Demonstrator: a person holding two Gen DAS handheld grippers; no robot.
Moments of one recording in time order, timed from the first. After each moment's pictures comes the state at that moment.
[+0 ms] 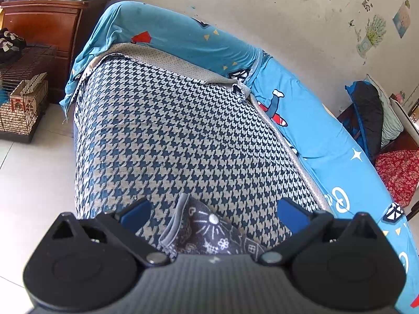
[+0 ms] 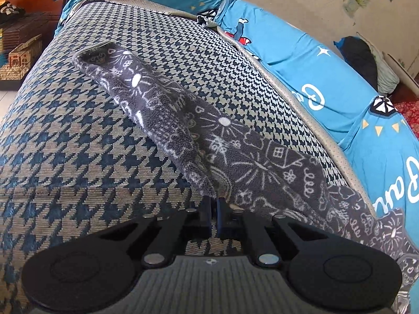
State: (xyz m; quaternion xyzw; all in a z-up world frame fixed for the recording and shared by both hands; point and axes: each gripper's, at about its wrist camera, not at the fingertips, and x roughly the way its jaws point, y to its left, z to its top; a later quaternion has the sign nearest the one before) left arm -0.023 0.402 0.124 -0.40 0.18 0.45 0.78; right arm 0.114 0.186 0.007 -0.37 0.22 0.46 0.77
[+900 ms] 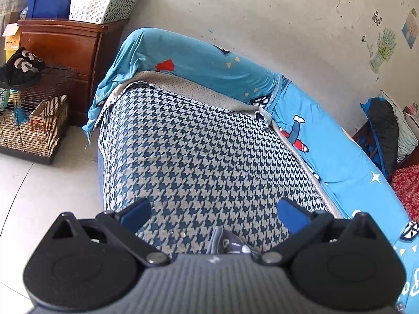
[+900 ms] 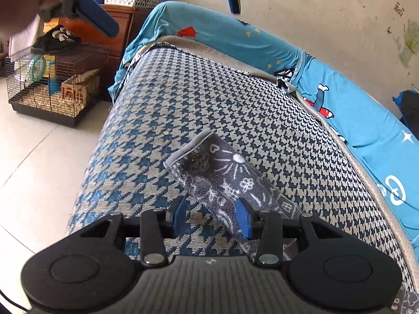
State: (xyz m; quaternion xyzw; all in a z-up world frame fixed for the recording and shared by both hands) left arm -0.057 0.420 0.138 -0.37 0.15 0.49 0.77; right arm 0.033 0.315 0.016 -0.35 0.14 0.59 0.72
